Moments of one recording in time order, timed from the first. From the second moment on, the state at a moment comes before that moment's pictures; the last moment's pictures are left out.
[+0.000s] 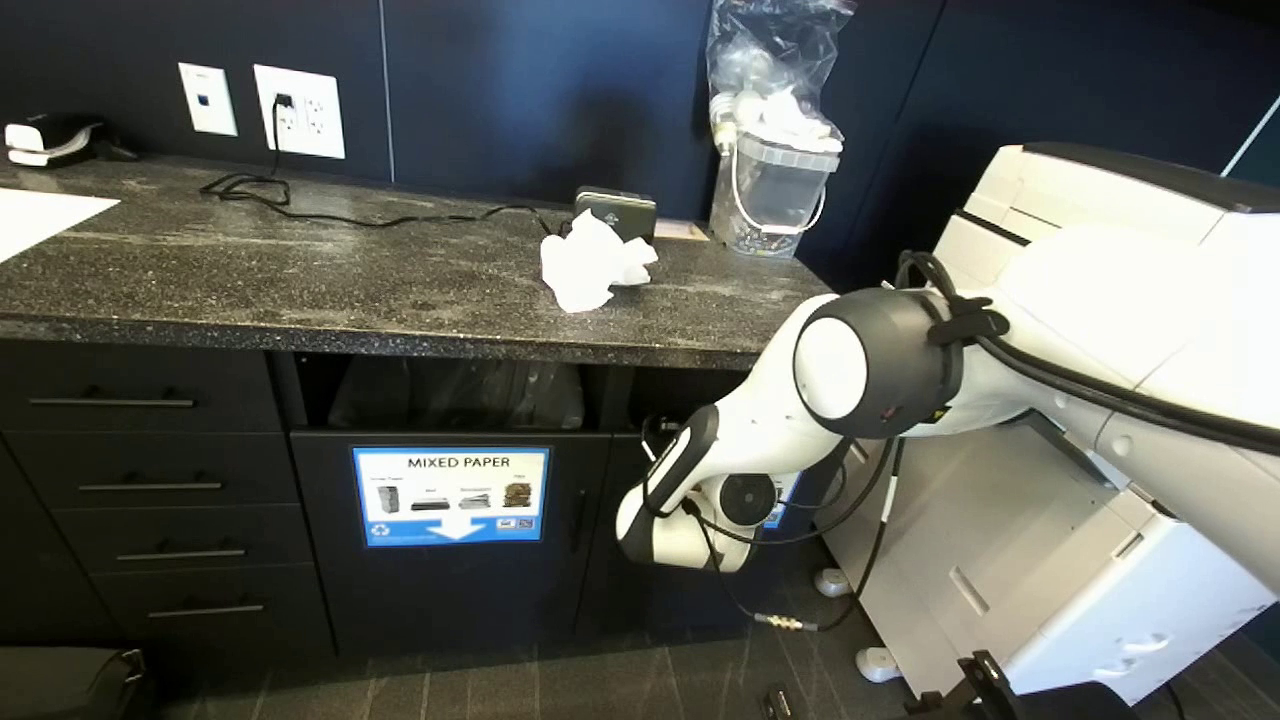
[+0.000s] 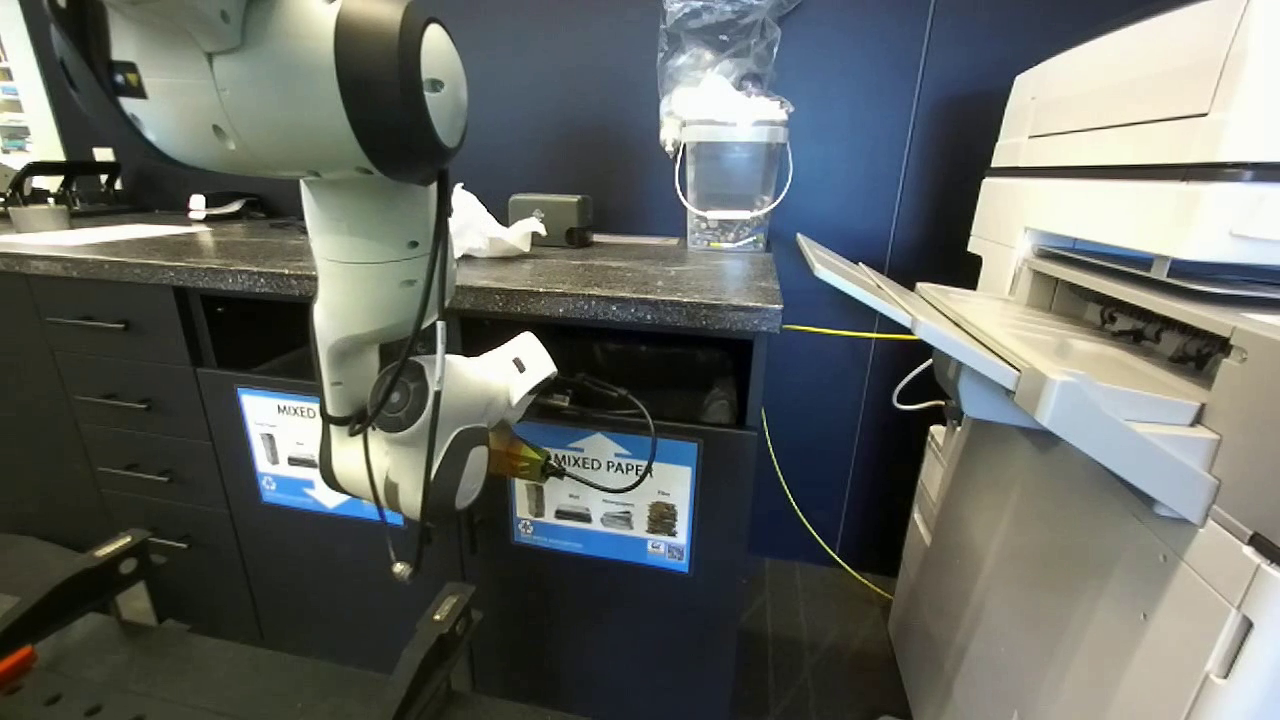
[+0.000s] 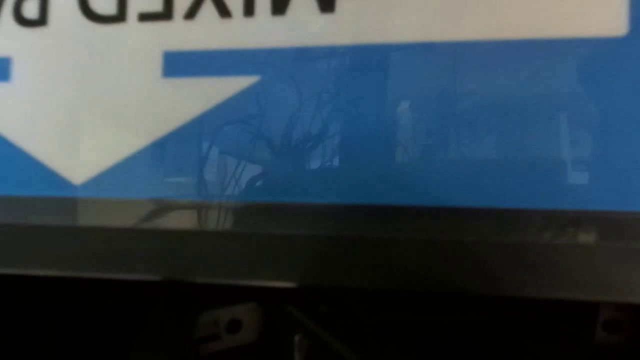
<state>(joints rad) 0.18 1.48 0.01 -1.48 0.34 4.20 -0.10</state>
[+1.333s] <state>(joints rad) 0.78 1.36 -0.19 -1.82 1.10 4.22 -0.07</state>
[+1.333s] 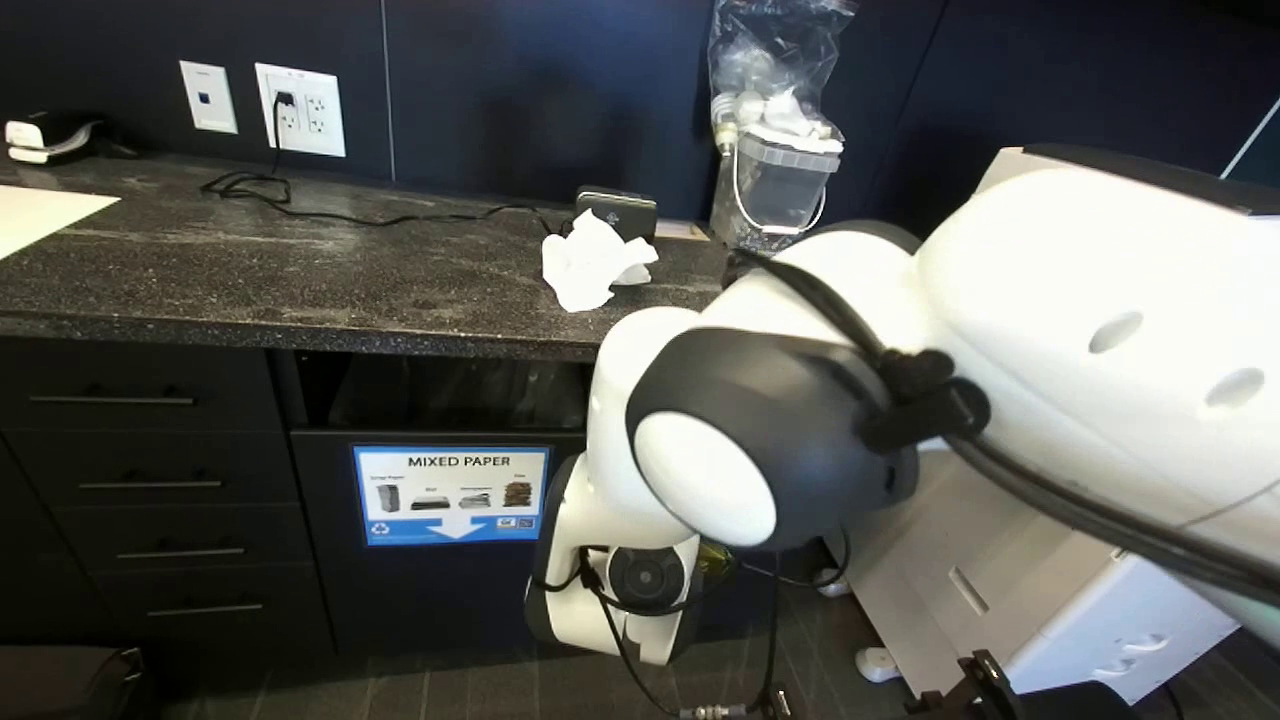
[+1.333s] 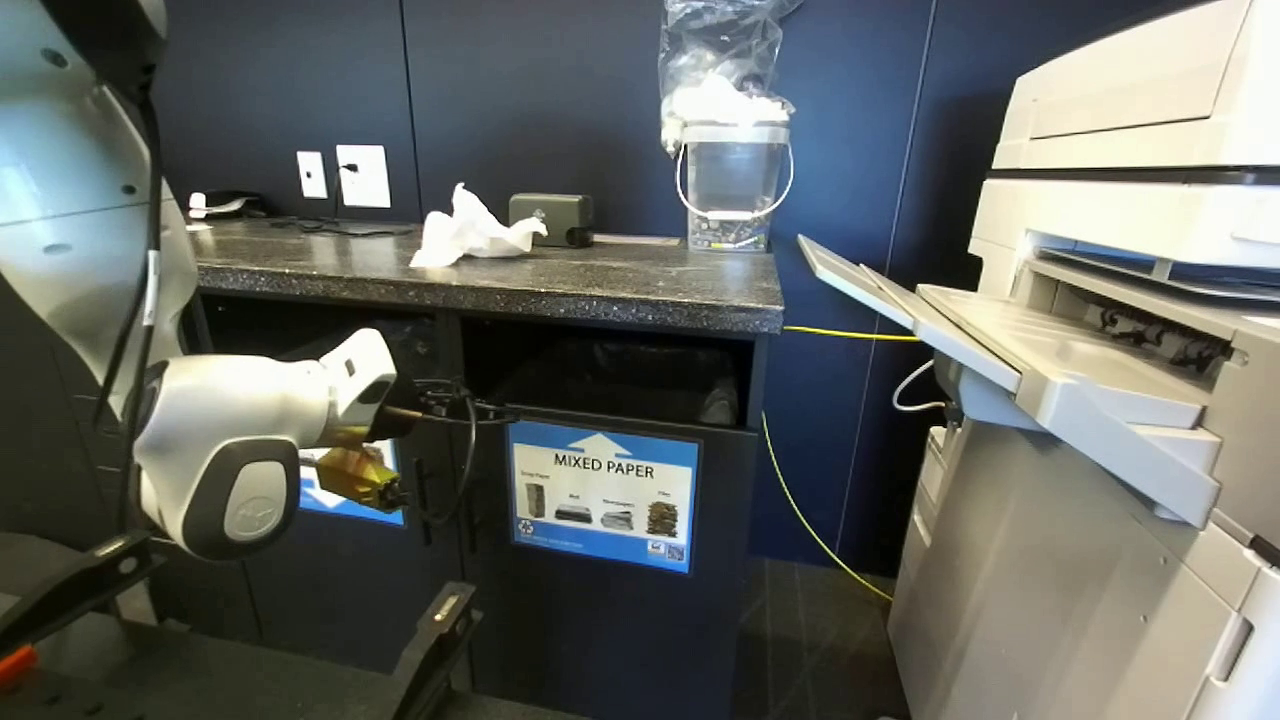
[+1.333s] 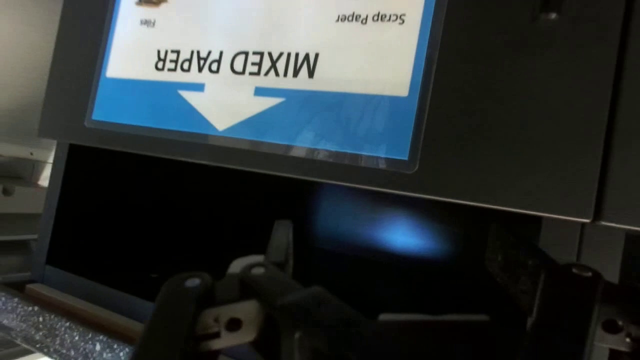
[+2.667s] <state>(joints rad) 0.45 0.32 0.10 -2.63 1.49 3.55 -0.75</state>
